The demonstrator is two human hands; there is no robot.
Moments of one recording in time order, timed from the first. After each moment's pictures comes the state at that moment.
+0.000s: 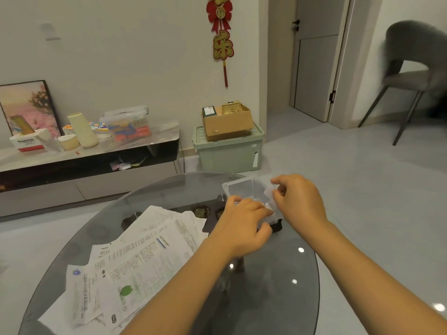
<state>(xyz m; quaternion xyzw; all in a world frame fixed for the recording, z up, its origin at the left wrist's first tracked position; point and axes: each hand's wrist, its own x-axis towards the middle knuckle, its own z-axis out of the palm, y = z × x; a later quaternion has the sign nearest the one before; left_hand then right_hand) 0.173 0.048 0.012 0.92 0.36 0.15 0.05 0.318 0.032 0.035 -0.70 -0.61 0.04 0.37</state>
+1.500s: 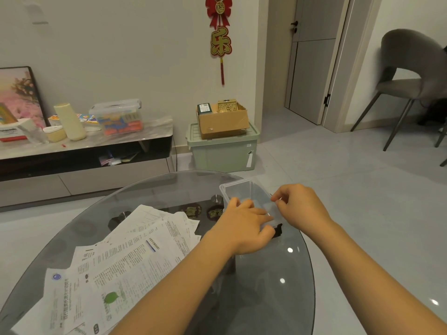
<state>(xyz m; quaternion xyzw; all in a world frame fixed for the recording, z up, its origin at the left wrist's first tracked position) 0.187 0.067 0.008 0.93 0.35 0.05 0.04 0.338 0.047 0.029 -0.75 -0.60 0.13 0.27</state>
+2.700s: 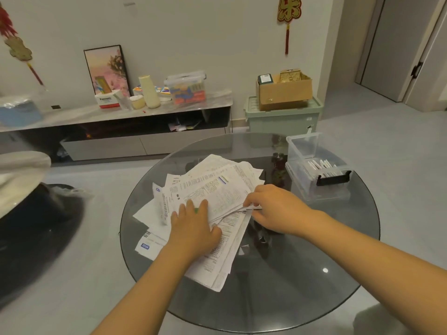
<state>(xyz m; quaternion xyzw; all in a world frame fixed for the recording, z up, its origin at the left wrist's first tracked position) -0.005 -0.052 -0.042 0.67 0.73 -0.03 0.09 0.188 -0.016 -0.018 -0.47 -0.87 0.09 0.10</state>
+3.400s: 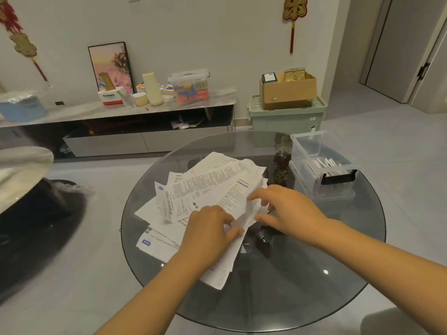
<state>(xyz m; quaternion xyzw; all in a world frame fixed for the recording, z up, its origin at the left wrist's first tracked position) 0.016 -0.070 -0.032 0.75 0.64 0.17 0.06 0.199 -0.034 -0.018 -0.47 -0.86 0.10 0.17</state>
